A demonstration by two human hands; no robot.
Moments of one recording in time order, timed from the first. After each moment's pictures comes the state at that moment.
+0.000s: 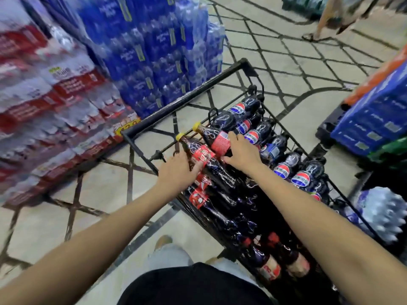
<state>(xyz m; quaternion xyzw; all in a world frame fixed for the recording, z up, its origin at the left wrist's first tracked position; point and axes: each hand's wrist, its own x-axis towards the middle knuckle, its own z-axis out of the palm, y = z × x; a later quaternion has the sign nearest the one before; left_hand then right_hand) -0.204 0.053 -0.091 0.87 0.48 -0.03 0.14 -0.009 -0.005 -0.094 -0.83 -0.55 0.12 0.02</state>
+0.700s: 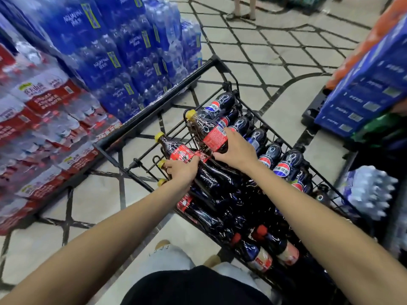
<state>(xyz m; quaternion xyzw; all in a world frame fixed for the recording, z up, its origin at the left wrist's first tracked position) -0.123 0.027 -0.096 0.47 0.68 0.11 0.54 0.020 -0.040 -0.082 -0.84 -0.48 0.17 0.17</state>
